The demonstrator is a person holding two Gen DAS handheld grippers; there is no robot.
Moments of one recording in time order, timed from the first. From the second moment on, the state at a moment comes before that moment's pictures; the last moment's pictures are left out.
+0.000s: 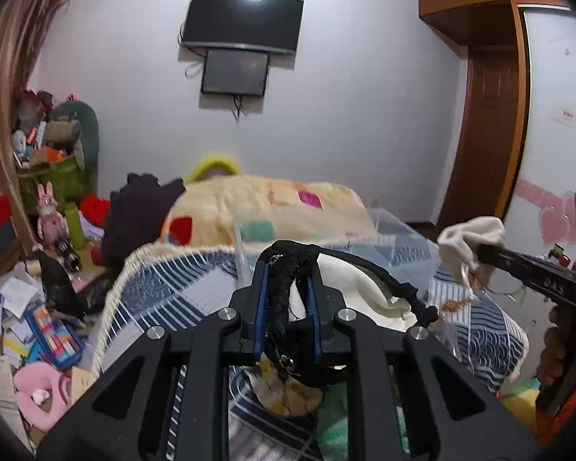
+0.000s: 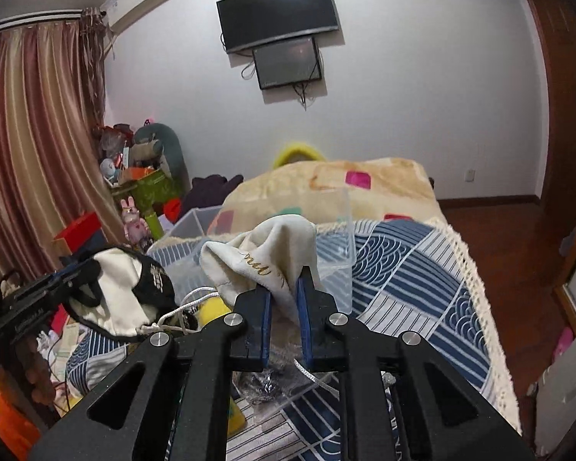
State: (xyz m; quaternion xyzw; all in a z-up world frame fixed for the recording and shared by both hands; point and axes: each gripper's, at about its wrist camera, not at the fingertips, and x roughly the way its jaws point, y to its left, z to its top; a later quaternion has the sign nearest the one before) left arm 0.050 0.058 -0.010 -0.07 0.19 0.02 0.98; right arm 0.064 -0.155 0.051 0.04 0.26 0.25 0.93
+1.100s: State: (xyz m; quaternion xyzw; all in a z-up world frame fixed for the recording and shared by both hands) left arm 0.164 0.060 -0.038 -0.02 0.26 0.08 0.96; right arm 0.136 -0.114 0.048 -0.03 0.27 0.20 0.94
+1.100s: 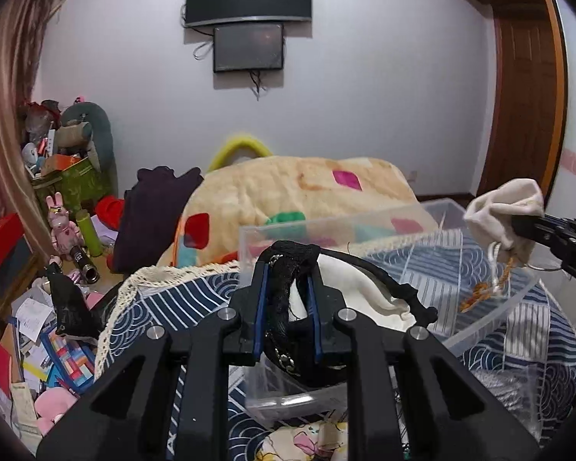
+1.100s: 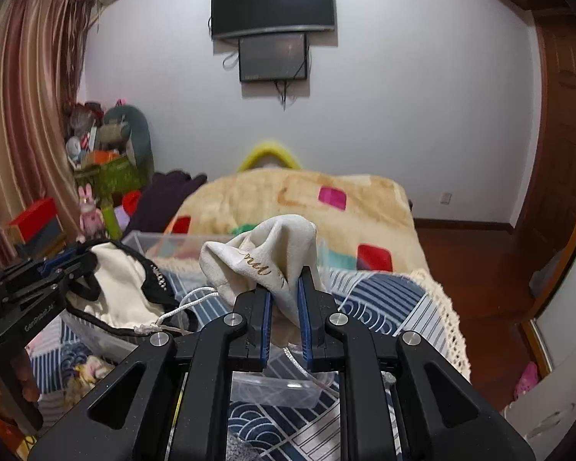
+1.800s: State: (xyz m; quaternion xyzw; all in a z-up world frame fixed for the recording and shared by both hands) left arm 0.164 0.038 -0.046 0.02 0.28 0.04 0.96; right arm 0.147 -0.095 0.022 -0.07 0.35 0.24 0.90
